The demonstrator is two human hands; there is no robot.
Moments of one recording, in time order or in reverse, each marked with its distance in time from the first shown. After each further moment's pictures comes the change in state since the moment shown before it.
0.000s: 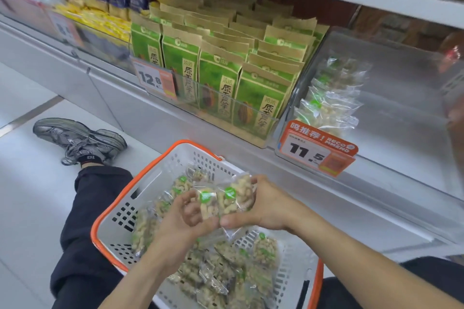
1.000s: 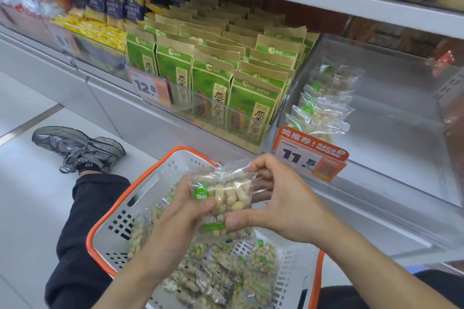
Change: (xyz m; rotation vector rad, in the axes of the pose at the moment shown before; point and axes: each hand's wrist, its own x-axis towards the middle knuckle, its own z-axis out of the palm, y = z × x) left_hand -0.035 0.067 0.034 -0.070 -0.229 0.250; right_hand -0.053 -0.016 -0.031 0.202 0.168 -0.360
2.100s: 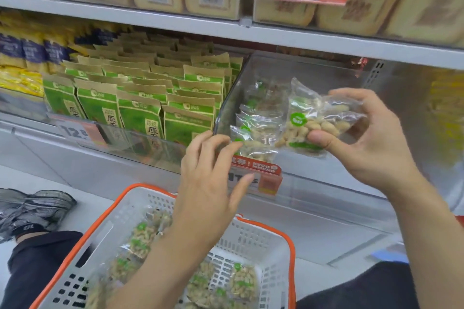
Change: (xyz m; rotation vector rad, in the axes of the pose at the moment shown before) left_hand 0.093 0.022 0.100 1.275 0.178 0.918; right_hand -0.046 0.020 -0.160 -0.167 0.838 -0.321
